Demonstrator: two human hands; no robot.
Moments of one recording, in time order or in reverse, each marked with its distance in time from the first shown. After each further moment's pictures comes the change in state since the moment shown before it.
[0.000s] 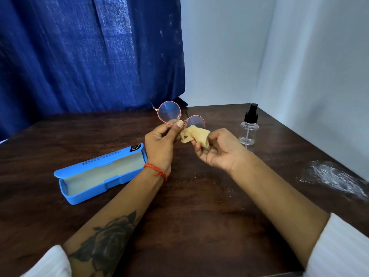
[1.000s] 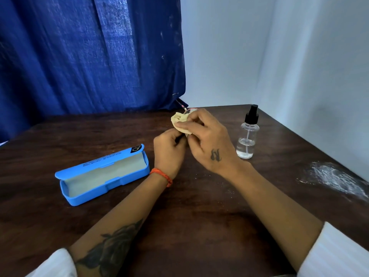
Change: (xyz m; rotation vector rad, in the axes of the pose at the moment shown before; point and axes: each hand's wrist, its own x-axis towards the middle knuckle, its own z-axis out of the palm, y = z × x) left_hand -0.005 -0.004 -0.001 0.646 -0.120 0.411; right_hand 0.002 0.012 0.002 -1.482 -0.109 -1.627
